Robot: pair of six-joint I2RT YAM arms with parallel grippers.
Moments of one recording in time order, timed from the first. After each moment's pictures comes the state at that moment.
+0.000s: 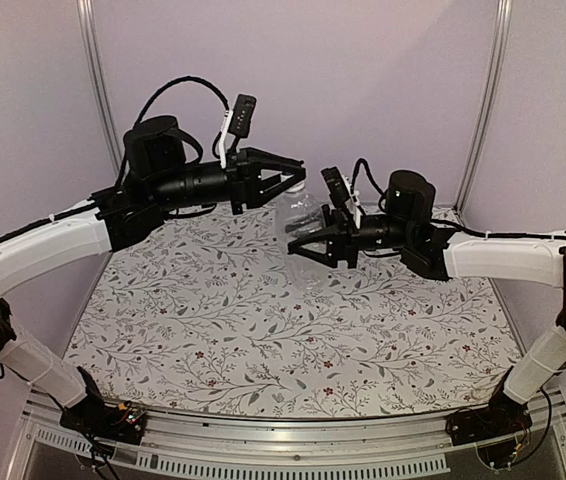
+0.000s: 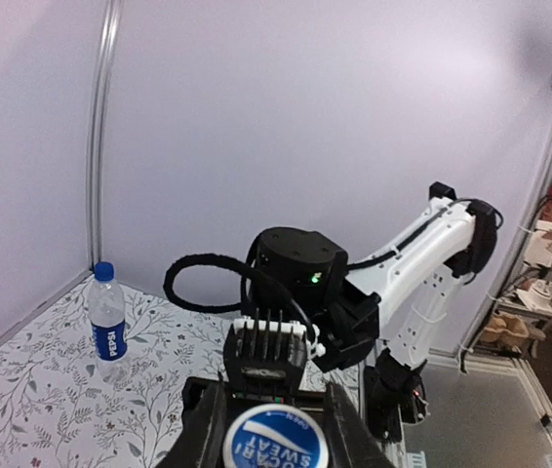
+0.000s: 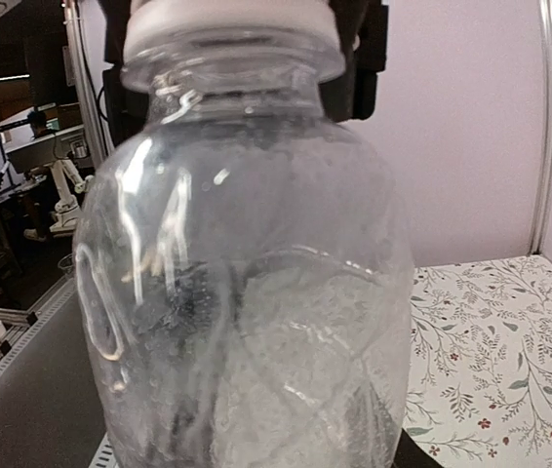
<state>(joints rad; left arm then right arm) -0.82 1.45 1.32 0.21 0.63 -0.25 0.76 1.61 1.07 0.56 -0.94 0.15</state>
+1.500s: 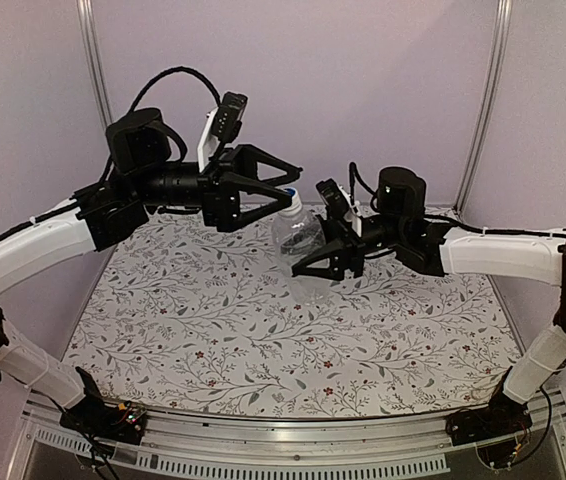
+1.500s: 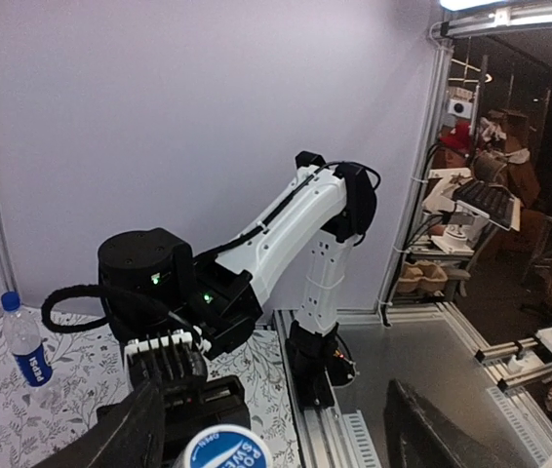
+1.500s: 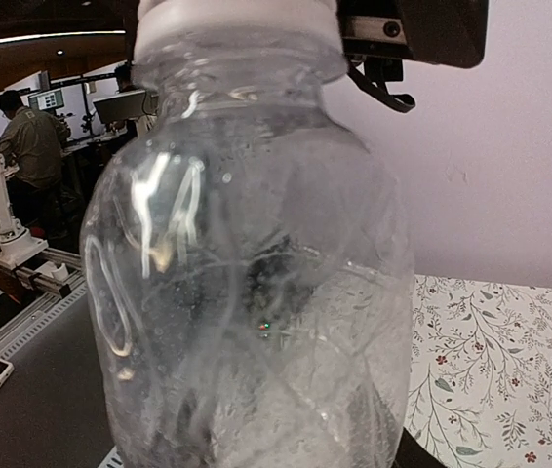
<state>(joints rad) -0.84 1.38 1.34 0.13 0.81 -0.18 0.78 1.62 1.13 0.45 -1.15 0.01</state>
